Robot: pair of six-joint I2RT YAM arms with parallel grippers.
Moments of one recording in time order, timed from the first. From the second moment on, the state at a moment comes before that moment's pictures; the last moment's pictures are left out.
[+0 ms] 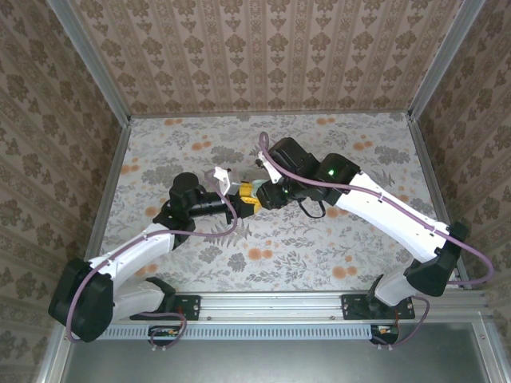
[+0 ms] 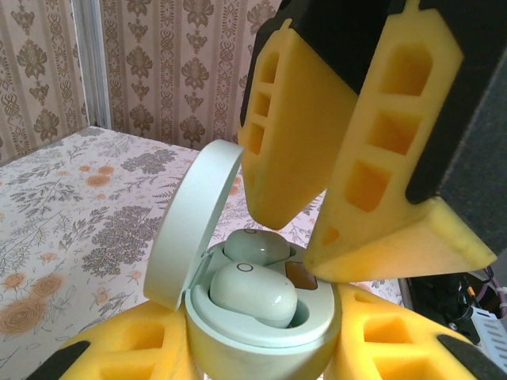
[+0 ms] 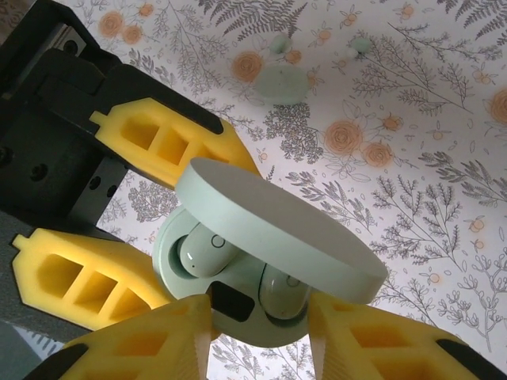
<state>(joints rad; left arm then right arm) -0.59 1.14 0.58 0.46 0.86 -0.07 0.86 1.51 1.64 -1.07 0.01 0.31</state>
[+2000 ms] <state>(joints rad) -0.74 1.57 0.80 0.92 0.79 -0.30 0.31 1.24 1.23 -0.59 -0.60 0.72</state>
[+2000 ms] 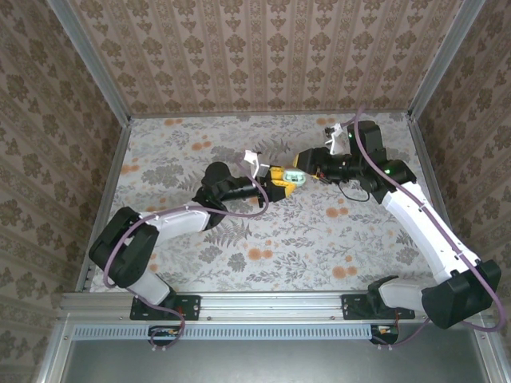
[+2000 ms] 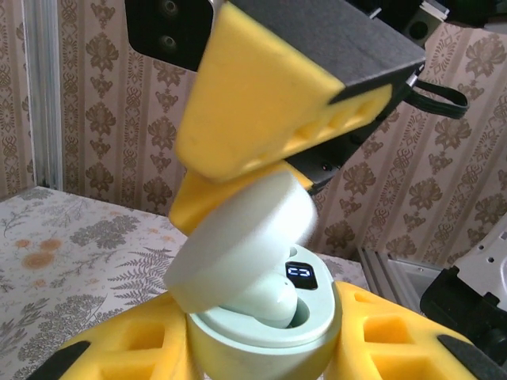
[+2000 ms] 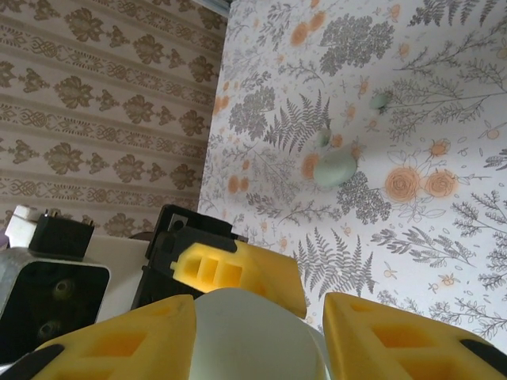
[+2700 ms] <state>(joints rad) -0.74 1.60 0.83 0.96 0.78 -0.33 0.29 1.18 1.04 -0.34 -0.72 0.95</state>
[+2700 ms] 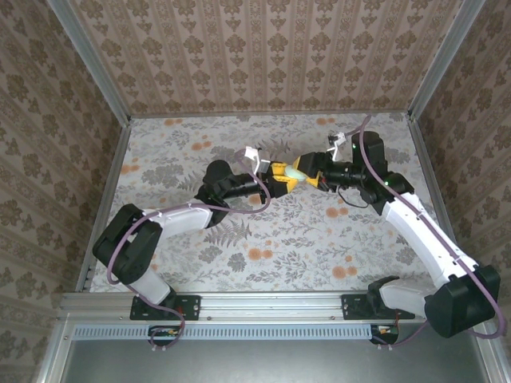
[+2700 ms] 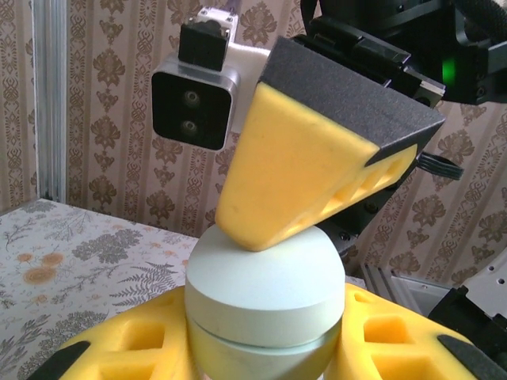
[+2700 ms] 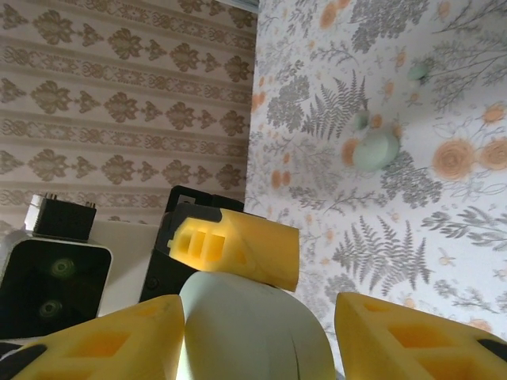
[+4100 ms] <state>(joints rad) -0.57 1.17 0.75 0.20 0.38 -0.10 0.23 1.63 1.16 -0.23 -0.68 0.89</state>
